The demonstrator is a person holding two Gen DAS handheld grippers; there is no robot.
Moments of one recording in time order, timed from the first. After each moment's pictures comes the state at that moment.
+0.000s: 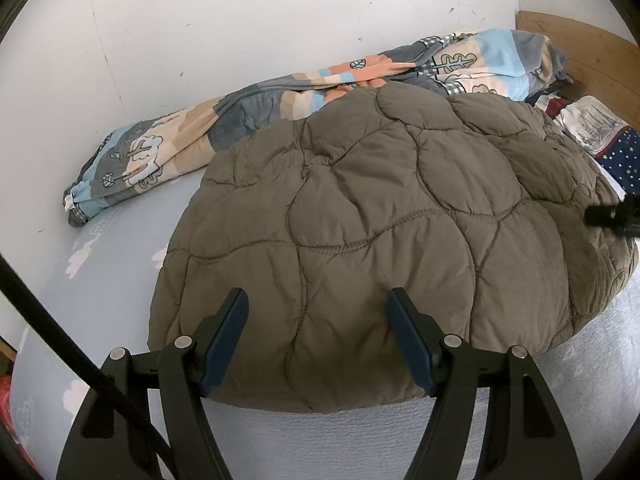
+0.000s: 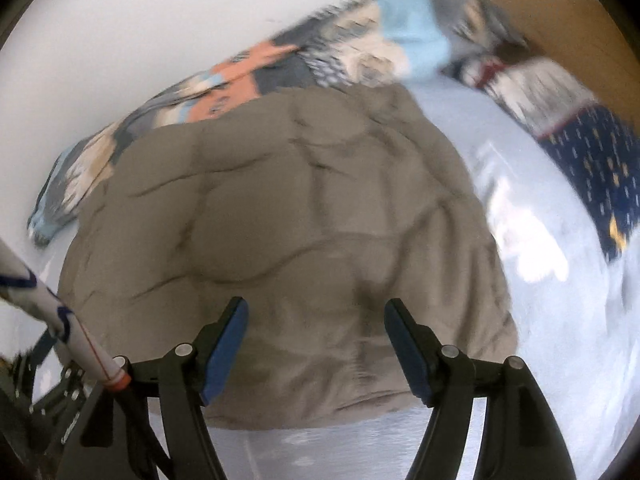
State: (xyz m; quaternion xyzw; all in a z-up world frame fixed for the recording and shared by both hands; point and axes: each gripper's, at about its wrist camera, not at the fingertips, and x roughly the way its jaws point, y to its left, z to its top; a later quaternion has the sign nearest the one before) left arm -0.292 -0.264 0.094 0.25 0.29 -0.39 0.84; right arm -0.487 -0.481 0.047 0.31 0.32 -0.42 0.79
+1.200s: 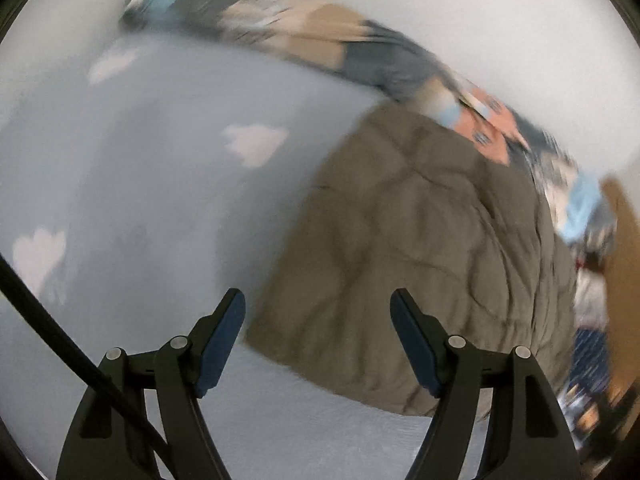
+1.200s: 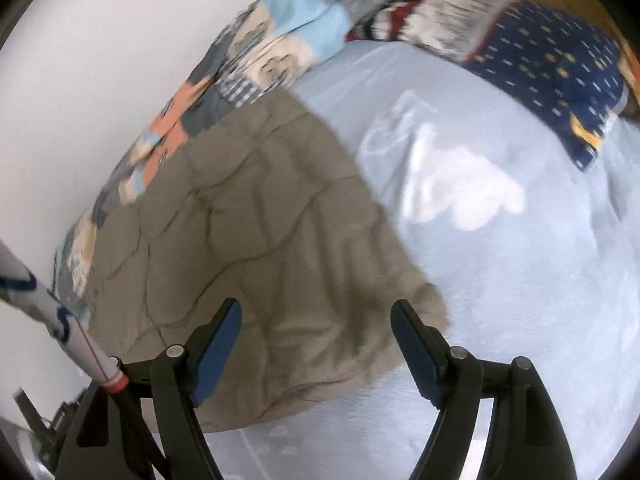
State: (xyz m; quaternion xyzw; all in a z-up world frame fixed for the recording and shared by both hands) left arm -0.127 -0.152 0.093 -0.05 0.54 -0.29 0.79; right arm -0.582 -0.507 0.051 0.45 0.22 -0.44 0.75
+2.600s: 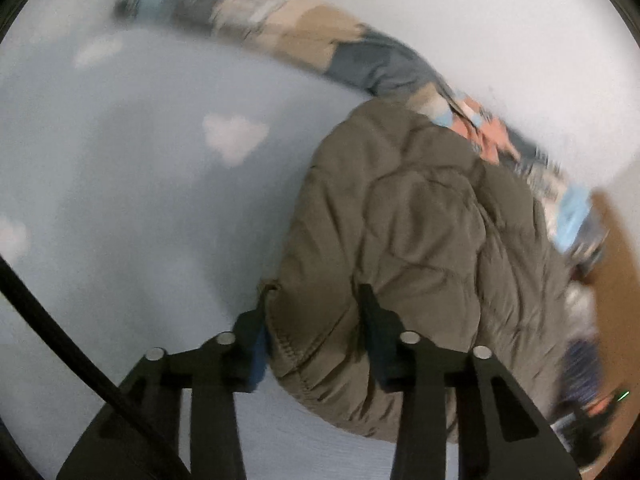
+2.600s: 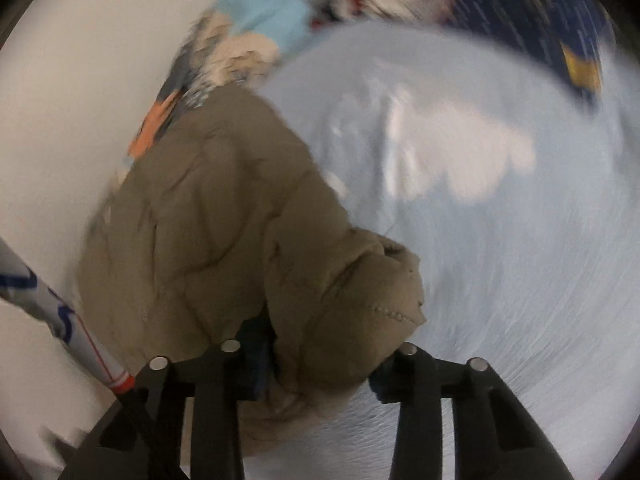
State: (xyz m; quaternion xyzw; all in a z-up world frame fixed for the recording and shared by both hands) left arm -0.147 -0.187 0.078 -0.01 0.48 -0.32 0.82; right arm -0.540 -0.512 0.018 0.39 0.23 -0.47 0.76
